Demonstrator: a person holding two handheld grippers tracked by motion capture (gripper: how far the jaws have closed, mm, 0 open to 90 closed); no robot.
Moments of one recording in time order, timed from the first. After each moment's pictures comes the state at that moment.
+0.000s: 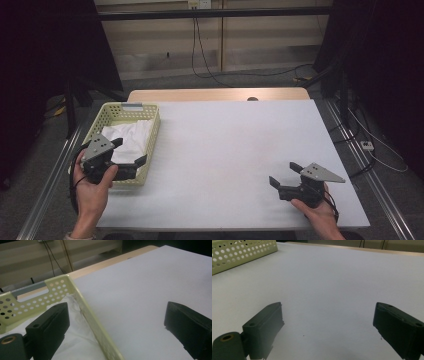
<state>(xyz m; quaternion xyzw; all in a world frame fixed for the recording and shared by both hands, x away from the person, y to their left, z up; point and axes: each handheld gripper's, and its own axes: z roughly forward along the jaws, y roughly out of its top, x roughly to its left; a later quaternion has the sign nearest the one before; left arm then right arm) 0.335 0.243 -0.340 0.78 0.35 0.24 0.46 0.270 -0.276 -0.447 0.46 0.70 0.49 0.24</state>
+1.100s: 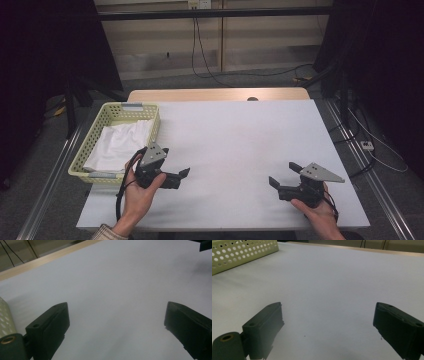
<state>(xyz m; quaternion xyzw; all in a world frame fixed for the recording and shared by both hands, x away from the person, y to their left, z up) 0.338 0.151 -0.390 0.82 0.31 0.17 0.45 0.270 -0.275 -0.446 0.45 0.71 0.49 0.24</state>
